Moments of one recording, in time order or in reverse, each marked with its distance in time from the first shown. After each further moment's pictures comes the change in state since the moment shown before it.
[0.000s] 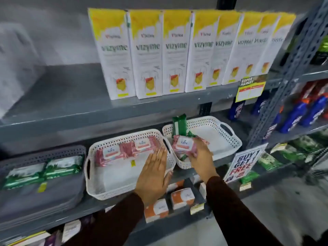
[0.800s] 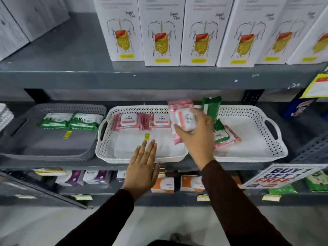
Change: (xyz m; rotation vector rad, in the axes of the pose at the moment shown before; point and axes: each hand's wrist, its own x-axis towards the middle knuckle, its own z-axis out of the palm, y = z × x) left_hand -0.041 -0.014 0.039 0.138 -0.005 -0.373; right_hand 0.040 -0.036 0.039 0.113 -0.015 -0.253
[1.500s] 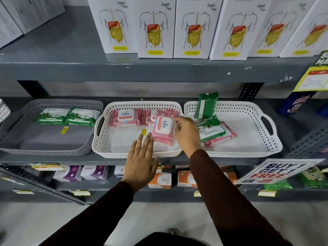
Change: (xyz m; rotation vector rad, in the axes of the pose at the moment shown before) left_hand 0.004 0.007 0.008 0.102 -0.010 -0.064; right_hand 0.006 0.013 0.030 -0.075 -0.285 0.073
